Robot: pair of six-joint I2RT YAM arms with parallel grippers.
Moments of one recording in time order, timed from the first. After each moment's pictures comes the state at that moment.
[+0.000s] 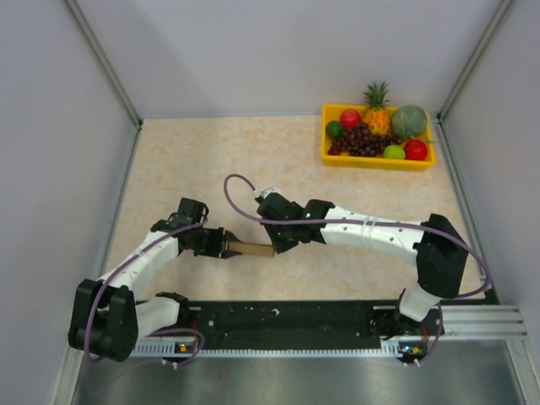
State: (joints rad) left arm -0.24 1.14 0.59 -0.62 0.43 -1.68; right arm 1.10 1.64 1.29 -0.67 0.13 0.52
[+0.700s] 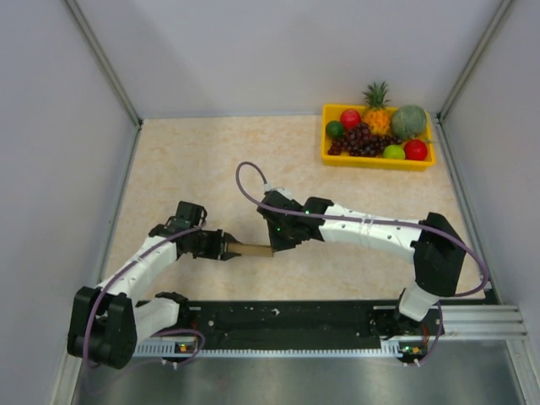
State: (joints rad) left arm -0.24 1.10 0.55 -0.61 0.43 -1.69; right arm 1.09 1.66 1.31 -0.71 0.12 0.76
